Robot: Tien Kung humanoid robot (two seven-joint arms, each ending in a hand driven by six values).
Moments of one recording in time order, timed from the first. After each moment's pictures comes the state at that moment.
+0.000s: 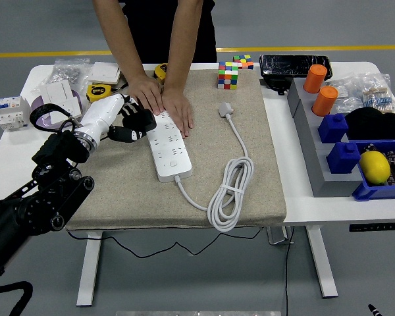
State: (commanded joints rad) left arm -0.61 0.13 -1.01 -0.88 2.04 0.17 0.03; right arm 0.09 -0.10 1.45 0.18 -1.36 0.00 -0.03
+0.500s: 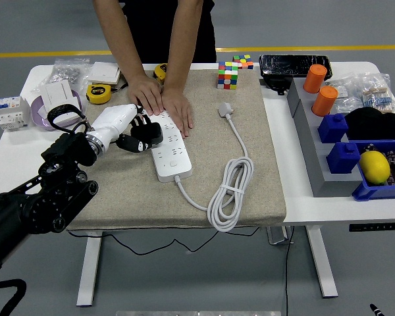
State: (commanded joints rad) left arm -0.63 0.15 -0.92 -0.84 2.03 0.13 0.04; right arm 0.09 -0.11 1.45 0.18 -1.36 0.00 -0.03
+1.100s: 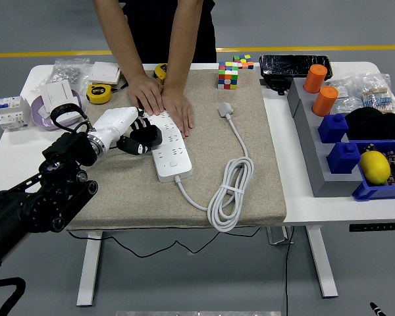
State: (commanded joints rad) left arm -0.65 0.16 -0.90 -0.84 2.05 0.09 0.05; right arm 0.09 -0.11 1.45 0.18 -1.35 0.00 -0.03
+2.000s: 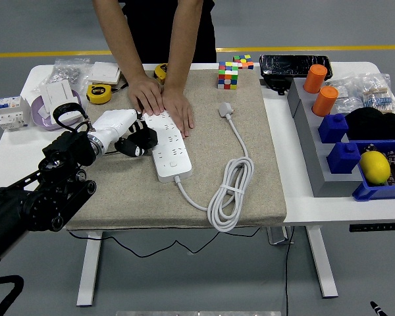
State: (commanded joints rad) left arm -0.66 0.16 -0.88 -0.83 2.07 0.07 0.06; right arm 0.09 -0.11 1.45 0.18 -1.35 0.00 -0.03
